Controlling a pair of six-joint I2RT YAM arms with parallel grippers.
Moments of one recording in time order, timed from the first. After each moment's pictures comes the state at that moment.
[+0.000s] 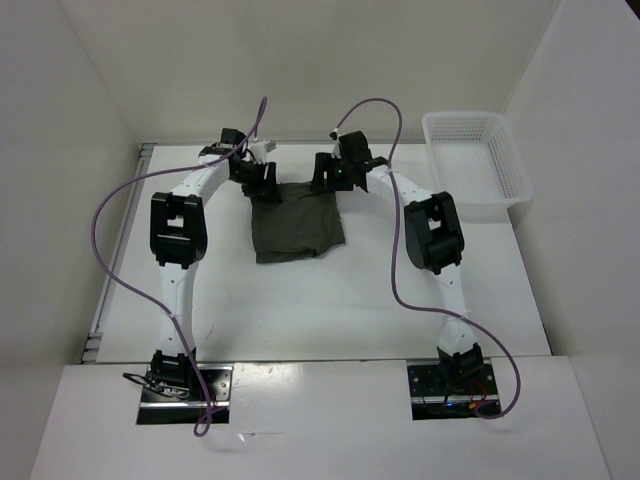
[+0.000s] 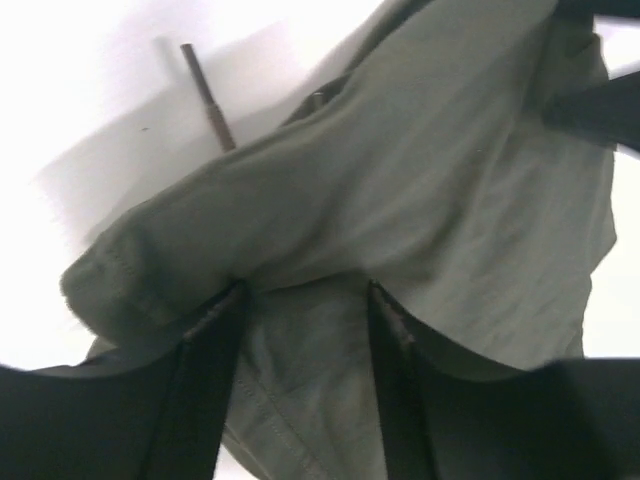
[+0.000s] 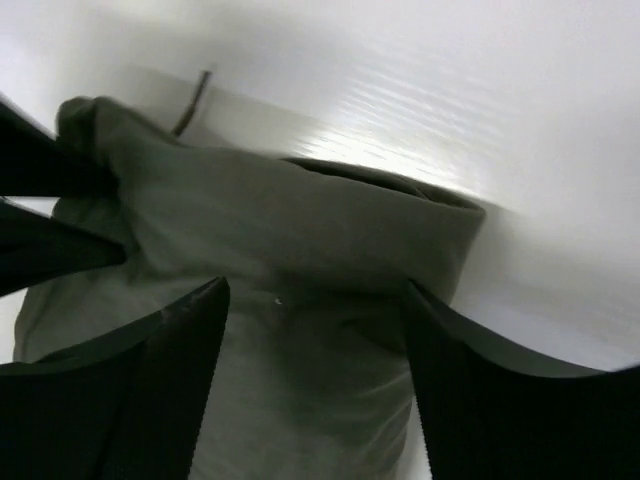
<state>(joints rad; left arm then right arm) -0.11 2.40 2.05 -0.73 0.58 0.07 0.40 2.35 1.92 -0.31 -0.25 0.37</state>
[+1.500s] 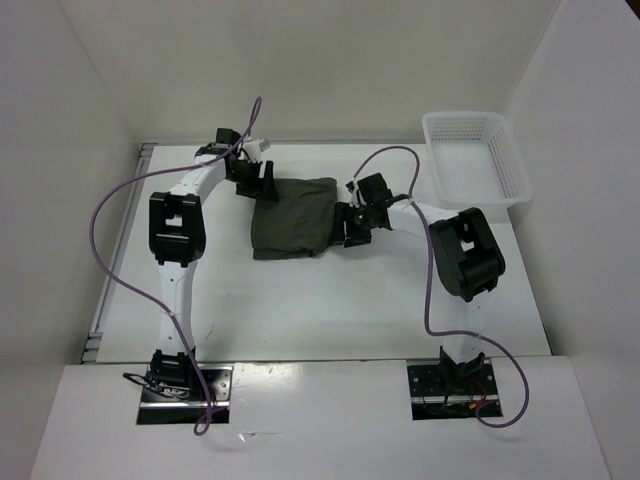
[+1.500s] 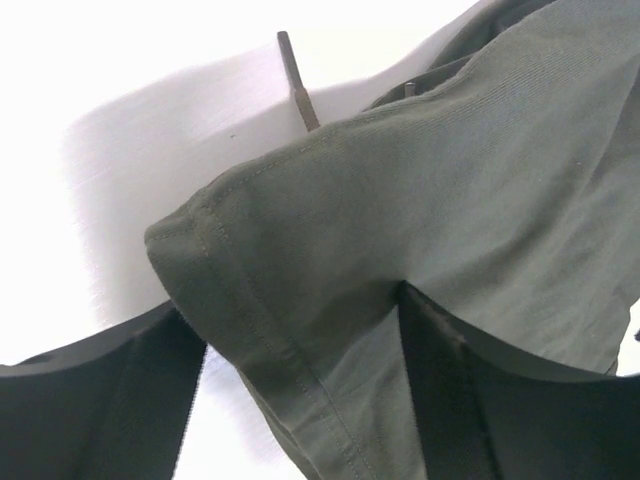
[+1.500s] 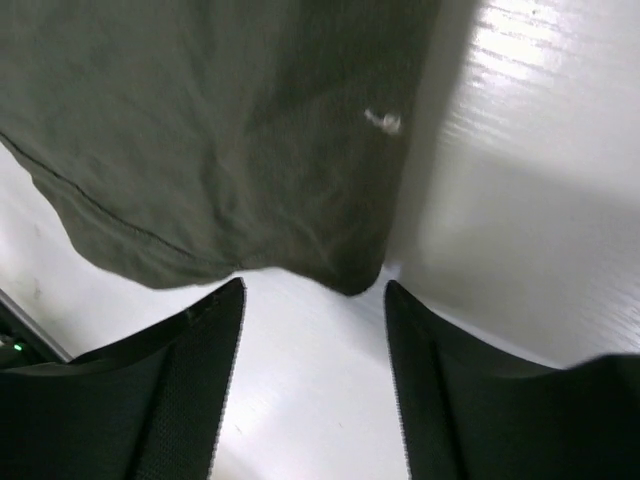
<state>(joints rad) -0.08 2.42 2.07 -0.72 0.55 0.07 0.41 1.94 1.24 -0.28 -0.41 0.40</state>
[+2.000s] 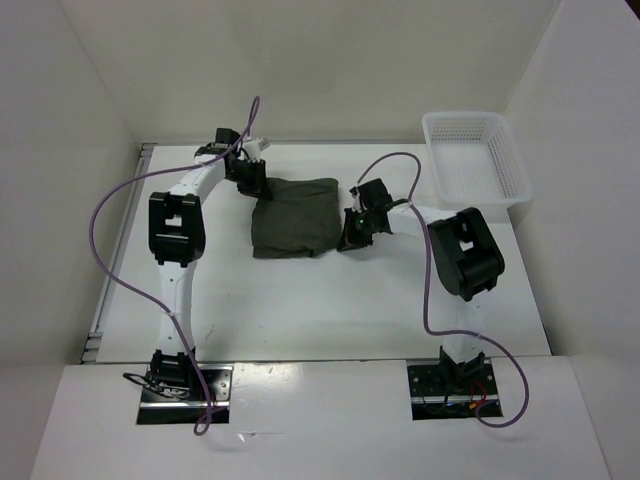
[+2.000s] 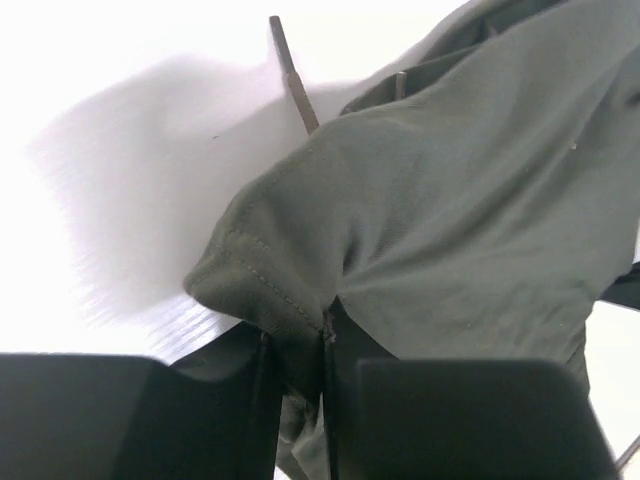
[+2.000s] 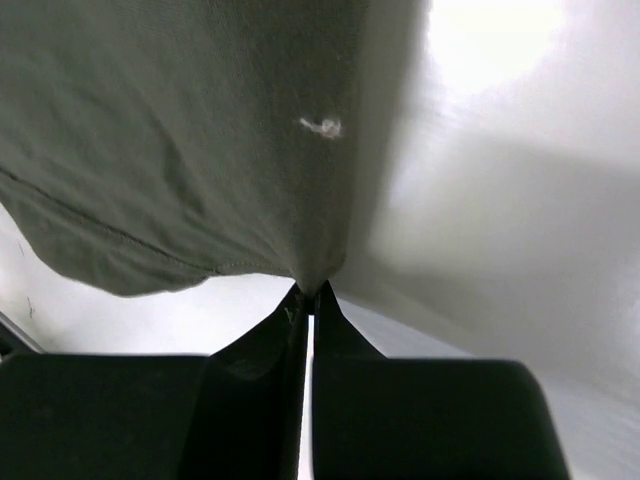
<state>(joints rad) -0.08 2.42 2.07 -0.71 0.58 0.04 0.41 1.97 1.22 -0.27 -0.38 0.46</state>
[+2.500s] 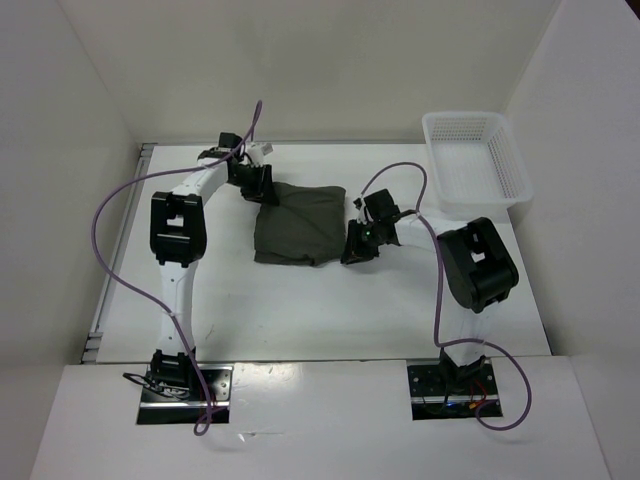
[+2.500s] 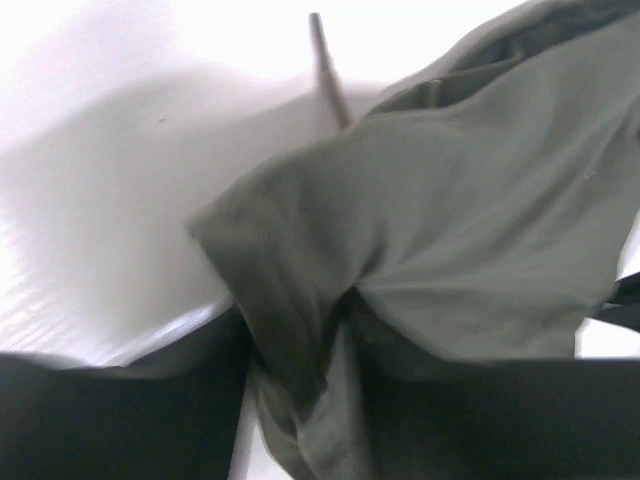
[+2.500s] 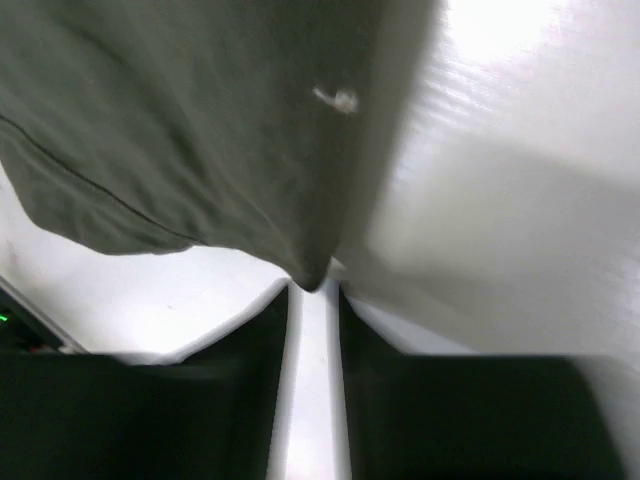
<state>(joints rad) -0.09 2.42 2.03 -0.70 0.63 0.02 0.41 1.84 1.05 -0.24 -0.41 0.44</state>
